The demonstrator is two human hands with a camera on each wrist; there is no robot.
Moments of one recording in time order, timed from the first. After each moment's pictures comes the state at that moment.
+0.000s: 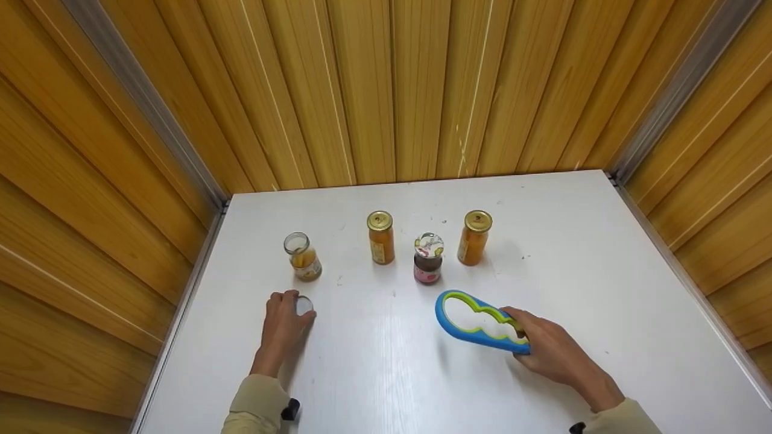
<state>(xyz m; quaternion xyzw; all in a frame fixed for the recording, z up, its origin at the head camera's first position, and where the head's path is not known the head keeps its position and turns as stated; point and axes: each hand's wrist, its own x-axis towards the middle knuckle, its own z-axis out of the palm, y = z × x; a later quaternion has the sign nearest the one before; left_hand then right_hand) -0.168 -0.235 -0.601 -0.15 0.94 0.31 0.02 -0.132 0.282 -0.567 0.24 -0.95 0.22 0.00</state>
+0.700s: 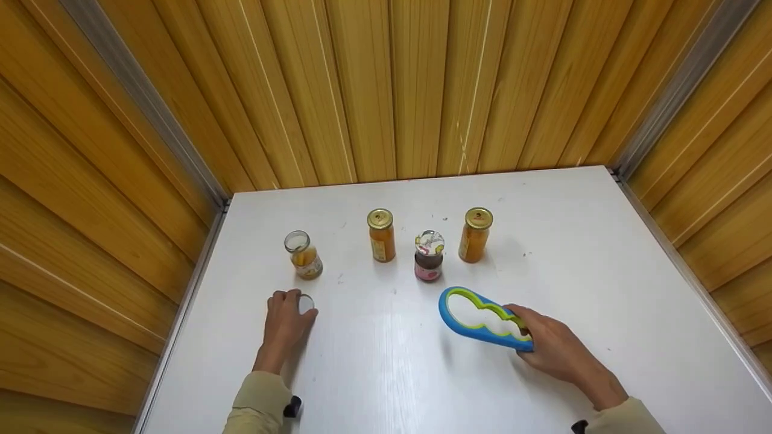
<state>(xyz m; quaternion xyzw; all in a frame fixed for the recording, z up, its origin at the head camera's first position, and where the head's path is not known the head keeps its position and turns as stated) -0.168 -0.234 -0.603 -0.14 0.94 0.30 0.02 -0.131 0.287 -0.570 0.25 -0.94 0.23 0.03</state>
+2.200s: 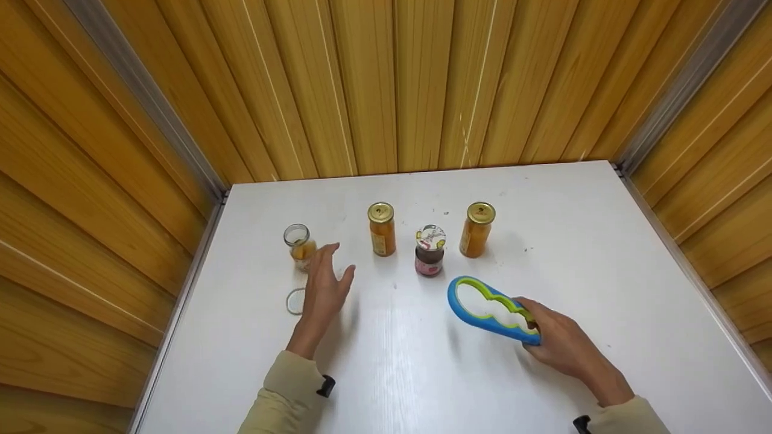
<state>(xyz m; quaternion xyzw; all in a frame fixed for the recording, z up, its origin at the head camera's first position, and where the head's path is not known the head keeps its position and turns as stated) -0.191 -0.143 -0.543 -0.05 0.92 0.38 -0.13 -0.133 0.295 -0.569 0.21 -0.95 0.24 0.02</state>
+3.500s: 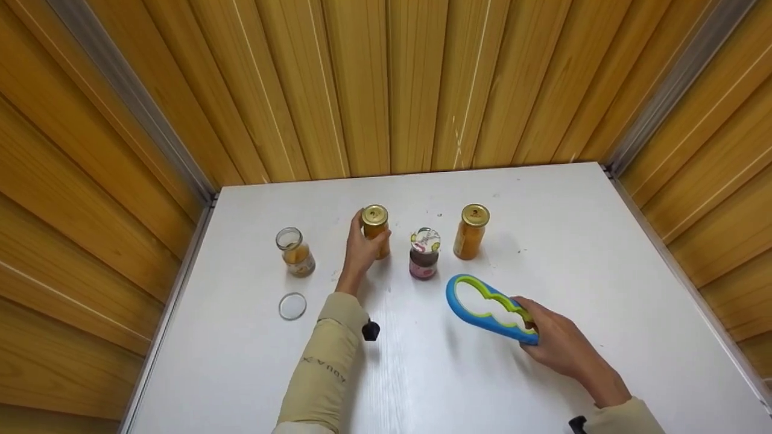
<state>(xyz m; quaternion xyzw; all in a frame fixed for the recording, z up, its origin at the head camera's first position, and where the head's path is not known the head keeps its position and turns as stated) -0.303 -0.083 -0.567 -0.07 0.78 0.62 -0.04 -0.132 0.295 -0.562 0.19 -0.95 0.25 0.01</state>
